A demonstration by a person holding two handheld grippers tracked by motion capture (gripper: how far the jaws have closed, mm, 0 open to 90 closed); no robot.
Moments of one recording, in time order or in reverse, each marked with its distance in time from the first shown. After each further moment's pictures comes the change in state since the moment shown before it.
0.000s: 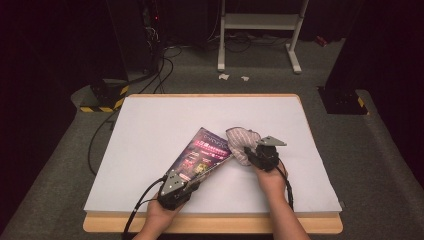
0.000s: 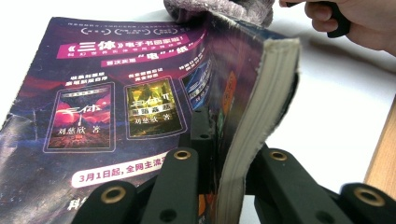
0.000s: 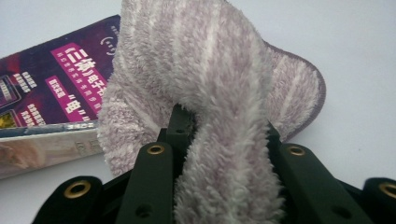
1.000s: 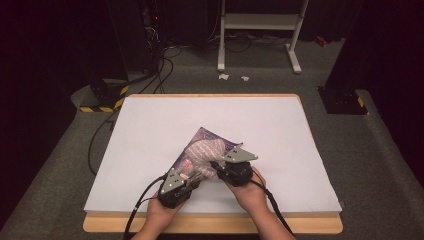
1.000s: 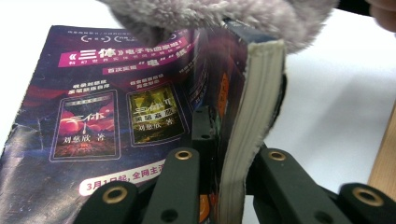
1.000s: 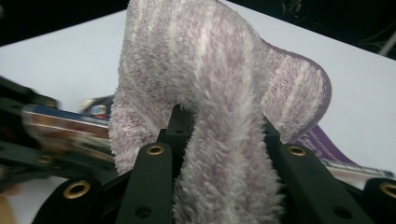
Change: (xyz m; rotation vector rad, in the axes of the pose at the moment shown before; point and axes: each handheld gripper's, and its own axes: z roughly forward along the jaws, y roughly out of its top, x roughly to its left) left arm 0.003 0.004 0.001 -0.015 -0.005 0.000; right arm 0.117 0.024 -0.046 -0.073 0.242 -0.254
